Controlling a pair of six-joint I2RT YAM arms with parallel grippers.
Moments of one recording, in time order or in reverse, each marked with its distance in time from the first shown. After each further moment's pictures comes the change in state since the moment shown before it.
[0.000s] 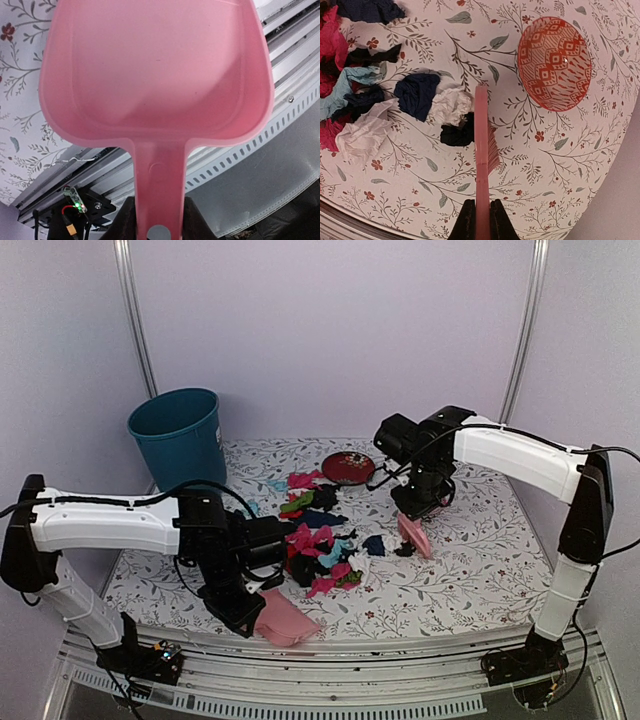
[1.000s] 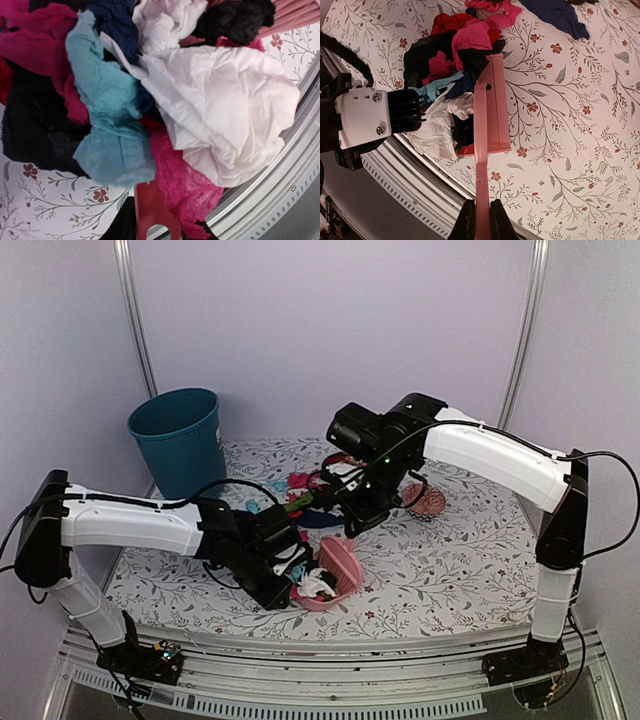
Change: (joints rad) left arm 0.107 0.118 -0.078 0.471 -0.147 0.167; right arm 0.208 0.165 0.354 -0.072 -0.421 0.038
